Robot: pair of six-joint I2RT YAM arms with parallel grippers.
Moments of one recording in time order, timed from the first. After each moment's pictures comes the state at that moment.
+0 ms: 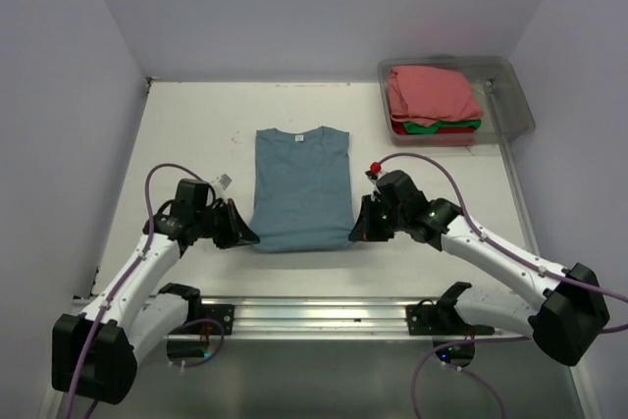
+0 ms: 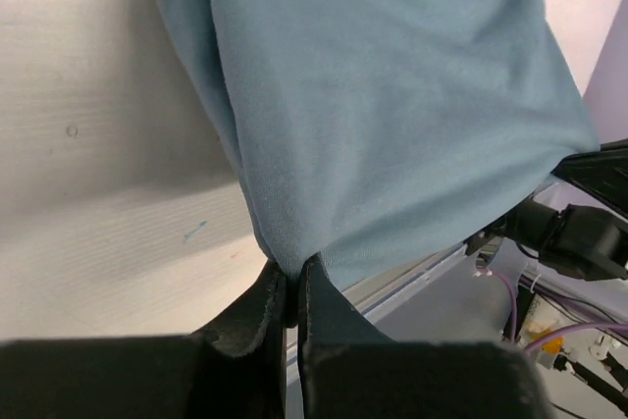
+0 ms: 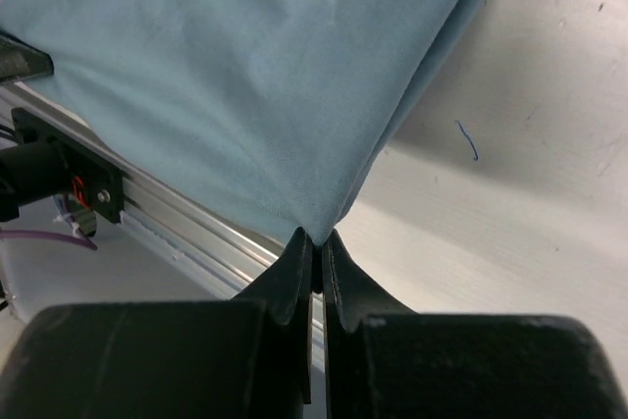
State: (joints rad) left arm -0.20 0.94 0.52 -0.60 0.53 -0.60; right arm 0.71 1.10 0.72 -0.50 -0.22 0.70
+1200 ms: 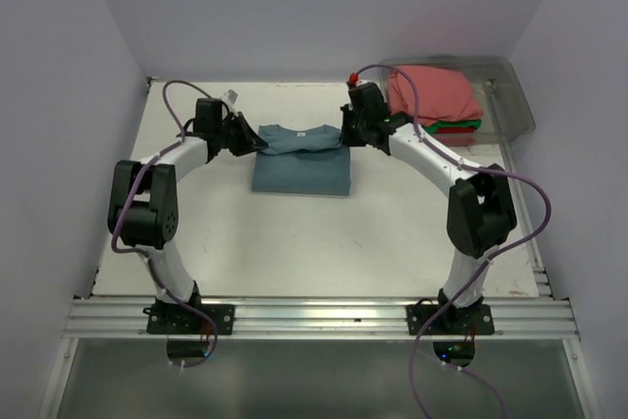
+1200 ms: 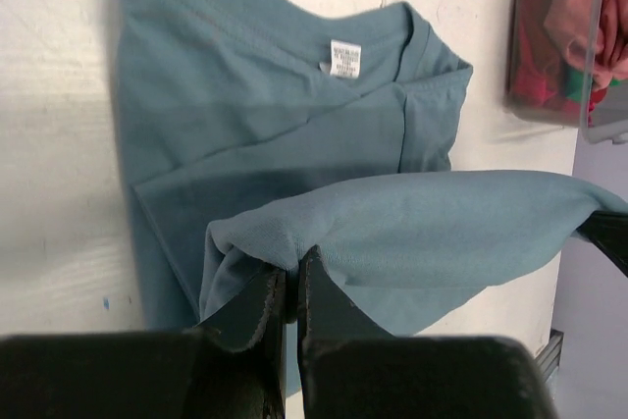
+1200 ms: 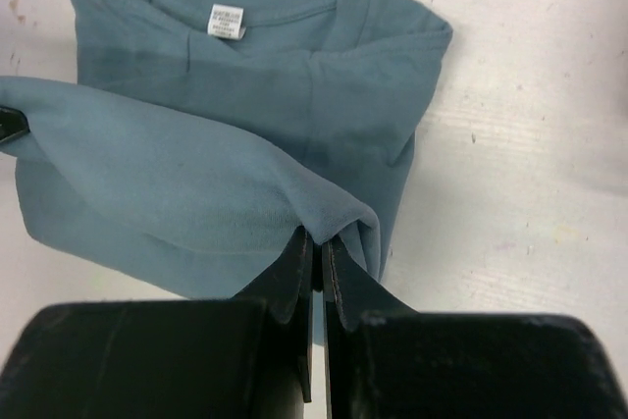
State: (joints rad) left arm -0.11 1.81 1.16 -0.09 0.47 -0.59; right arm 0.50 1.82 1.48 -0.43 0.07 0.41
